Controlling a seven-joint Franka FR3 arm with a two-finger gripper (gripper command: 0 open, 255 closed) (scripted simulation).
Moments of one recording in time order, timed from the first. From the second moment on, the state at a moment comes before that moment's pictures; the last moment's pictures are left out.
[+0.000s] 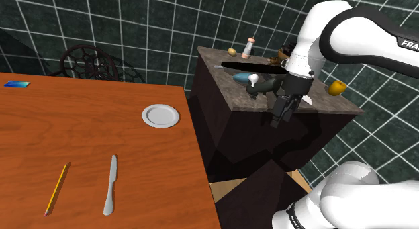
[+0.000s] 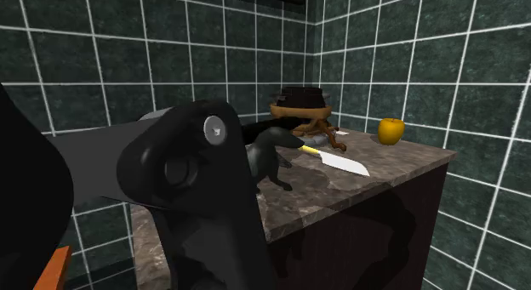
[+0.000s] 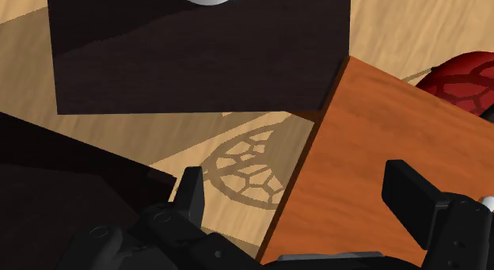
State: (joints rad) arm -0.01 -0.77 0.04 -2.42 0.12 1.43 0.00
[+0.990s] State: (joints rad) arm -0.11 -0.56 -0.16 -2.28 -0.09 1.60 -0.24
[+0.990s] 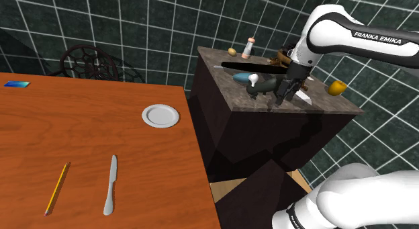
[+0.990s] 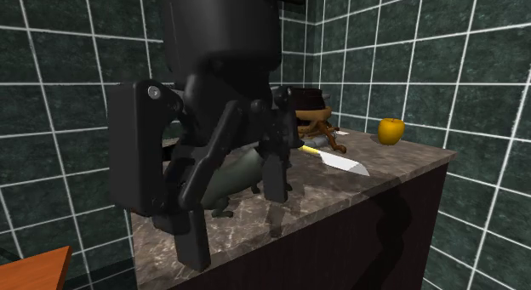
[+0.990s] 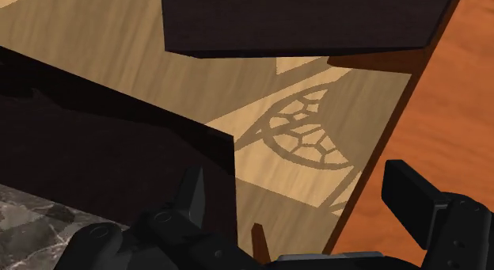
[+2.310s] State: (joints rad) arm -0.21 -0.04 -0.43 -1.76 -0.07 1.76 -0.61
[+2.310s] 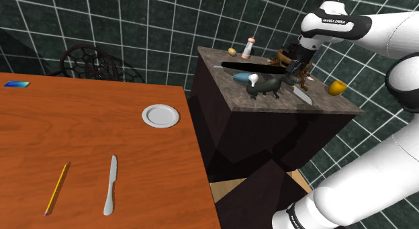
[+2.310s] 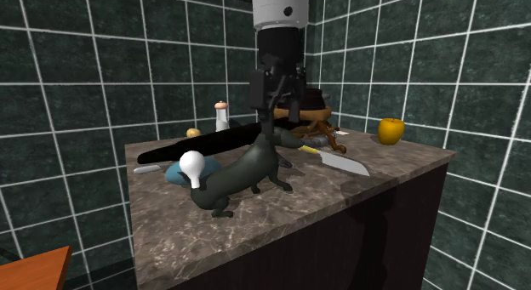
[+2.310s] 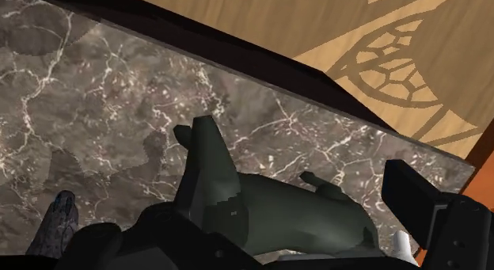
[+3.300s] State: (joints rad) arm -0.25 0.08 -0.47 -1.71 -0.02 1.86 -0.68
